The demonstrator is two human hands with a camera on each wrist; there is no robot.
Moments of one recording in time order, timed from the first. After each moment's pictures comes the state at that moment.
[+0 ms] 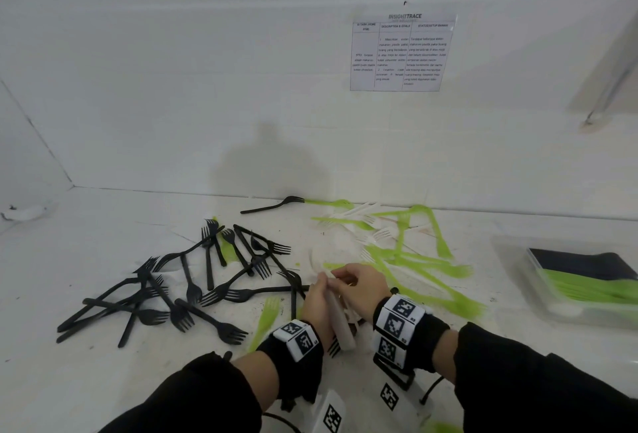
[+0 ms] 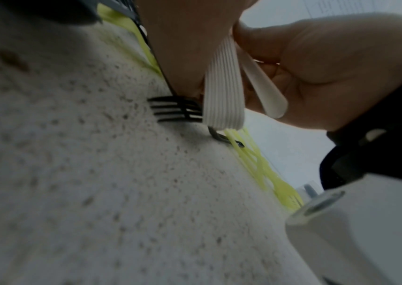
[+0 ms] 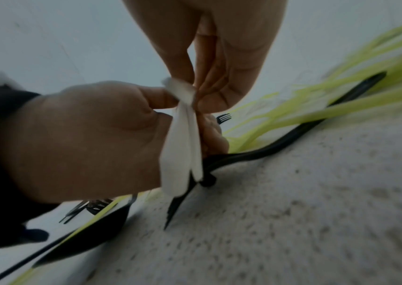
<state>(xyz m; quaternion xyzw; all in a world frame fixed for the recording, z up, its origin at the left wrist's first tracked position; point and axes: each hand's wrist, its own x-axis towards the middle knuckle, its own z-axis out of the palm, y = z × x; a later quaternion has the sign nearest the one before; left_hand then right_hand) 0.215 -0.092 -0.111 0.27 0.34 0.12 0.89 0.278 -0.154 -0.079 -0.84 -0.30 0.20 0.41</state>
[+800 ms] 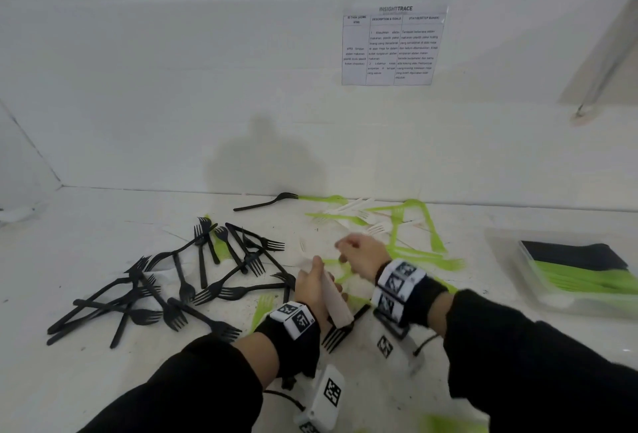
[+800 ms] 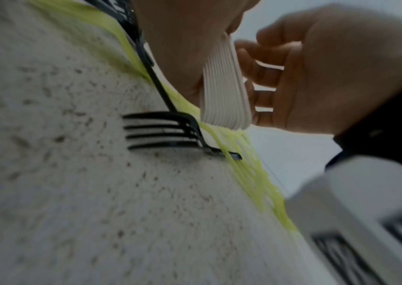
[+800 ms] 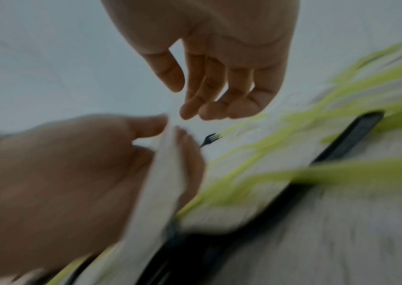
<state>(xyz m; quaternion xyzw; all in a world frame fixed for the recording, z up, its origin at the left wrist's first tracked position) 0.231 -0.082 -0.106 0.34 0.43 0.21 0.81 0.316 -0.142 -0.053 -0.86 -0.31 0.22 0.35</state>
